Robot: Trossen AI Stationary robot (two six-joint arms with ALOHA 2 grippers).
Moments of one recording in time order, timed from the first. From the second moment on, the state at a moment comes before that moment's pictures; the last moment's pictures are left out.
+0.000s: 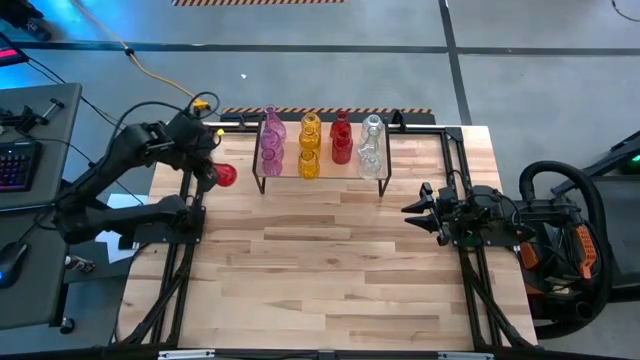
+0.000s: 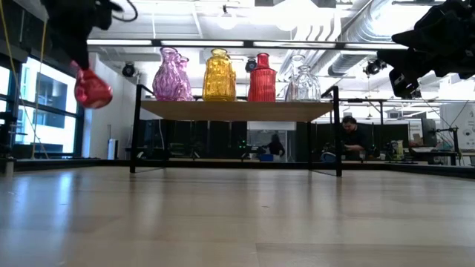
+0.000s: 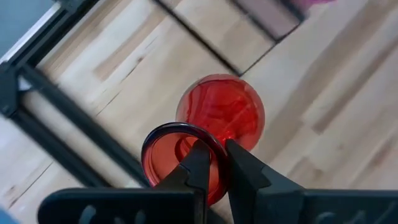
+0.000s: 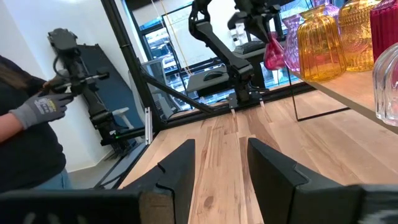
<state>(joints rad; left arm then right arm) 0.72 0.87 1.09 -1.39 0.01 -0.02 0.03 0.03 0.01 0.09 -0.11 0.31</state>
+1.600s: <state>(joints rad) 0.30 1.29 1.63 -1.03 0.12 0.02 0.03 0.03 0.01 0.09 -0.11 0.31</state>
